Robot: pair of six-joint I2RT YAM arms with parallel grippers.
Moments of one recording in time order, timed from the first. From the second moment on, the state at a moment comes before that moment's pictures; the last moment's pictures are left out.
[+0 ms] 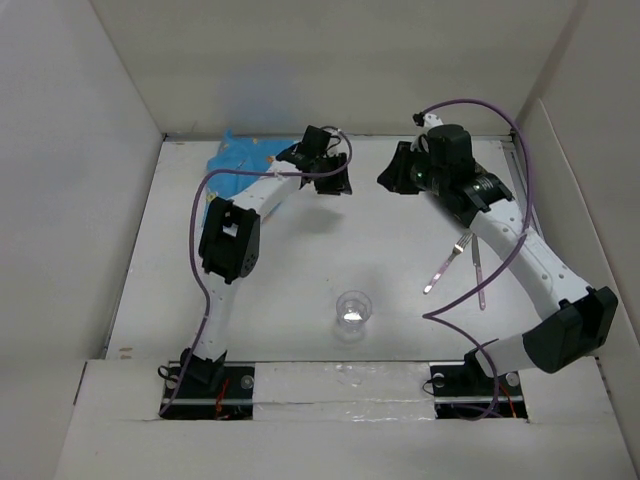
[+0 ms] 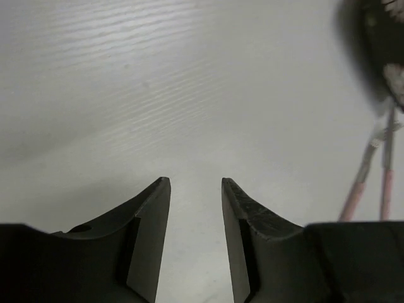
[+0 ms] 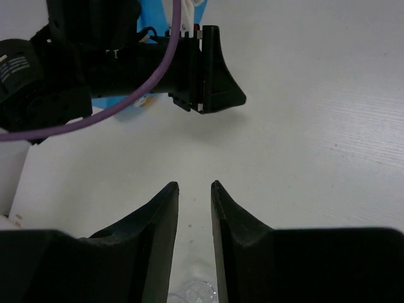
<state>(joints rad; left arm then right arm) -0.47 2.29 1.97 -0.54 0.26 -0.44 0.43 1.42 1.45 -0.49 -0.15 0.41</state>
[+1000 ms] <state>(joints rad) 0.12 1.59 0.90 -0.22 -0.10 -0.96 0.52 1.38 1.29 -0.44 -0.18 0.45</state>
